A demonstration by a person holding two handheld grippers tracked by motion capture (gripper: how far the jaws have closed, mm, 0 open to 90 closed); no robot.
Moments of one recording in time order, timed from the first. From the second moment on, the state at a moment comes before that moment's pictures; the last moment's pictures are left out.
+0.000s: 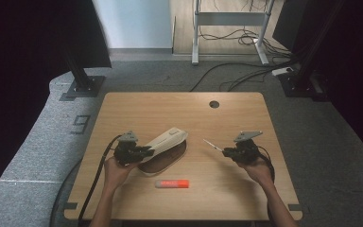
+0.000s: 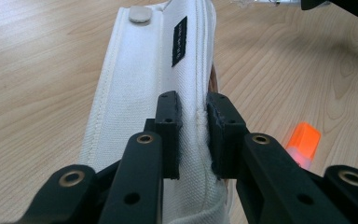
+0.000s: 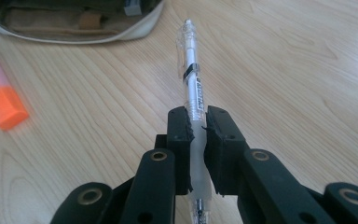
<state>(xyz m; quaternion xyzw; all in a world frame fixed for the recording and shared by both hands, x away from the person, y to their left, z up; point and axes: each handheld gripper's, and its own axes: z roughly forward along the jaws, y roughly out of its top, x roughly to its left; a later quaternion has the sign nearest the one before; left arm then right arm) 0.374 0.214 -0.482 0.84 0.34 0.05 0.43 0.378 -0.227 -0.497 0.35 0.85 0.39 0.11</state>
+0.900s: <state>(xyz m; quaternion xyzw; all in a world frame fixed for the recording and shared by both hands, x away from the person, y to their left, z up) 0.374 0.215 -0.480 0.83 0.34 0.06 0.43 0.383 -0.174 -0.494 0.30 0.86 0.40 0.08</state>
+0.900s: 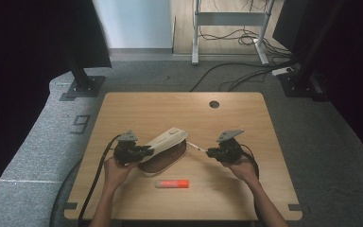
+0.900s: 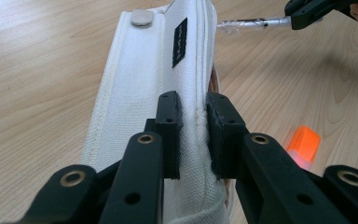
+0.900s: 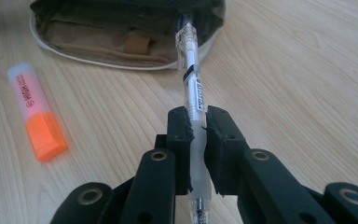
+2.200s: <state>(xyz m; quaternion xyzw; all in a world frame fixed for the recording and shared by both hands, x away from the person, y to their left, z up) 0.373 0.216 -0.478 0.84 0.34 0.05 0.43 0.400 -0.092 -0.509 0.25 0.89 0.39 0.05</state>
